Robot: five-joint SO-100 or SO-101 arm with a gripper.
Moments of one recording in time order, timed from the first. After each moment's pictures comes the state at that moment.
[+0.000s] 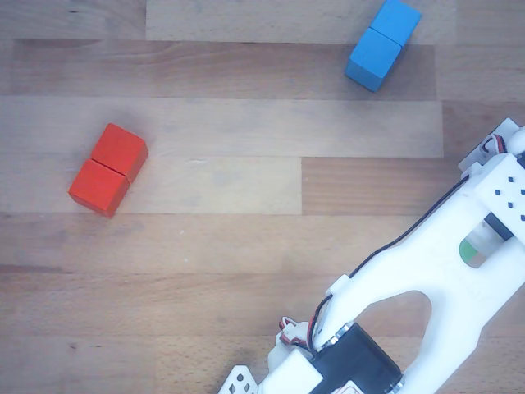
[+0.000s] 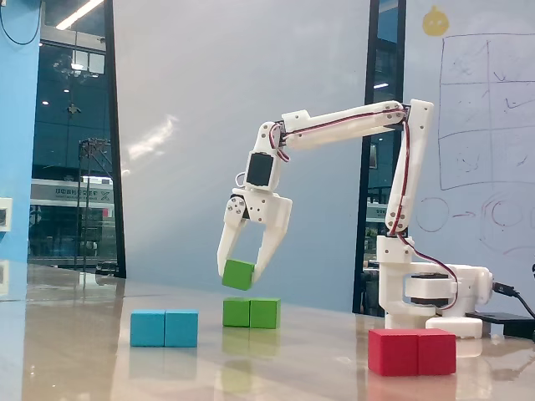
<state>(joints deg) 43.9 101.8 114.1 68.2 -2.1</state>
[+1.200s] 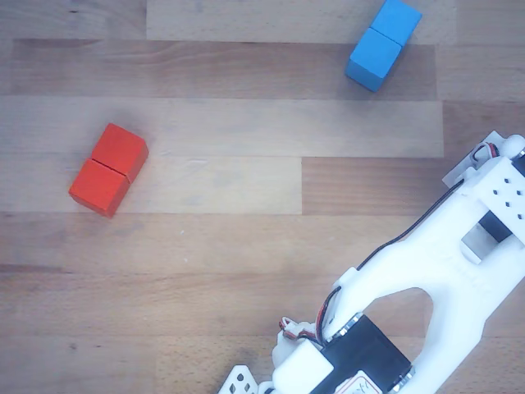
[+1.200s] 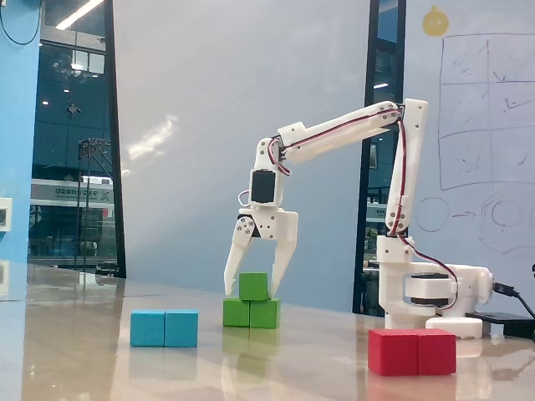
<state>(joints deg) 43.9 98.5 118.4 68.0 -7.2</state>
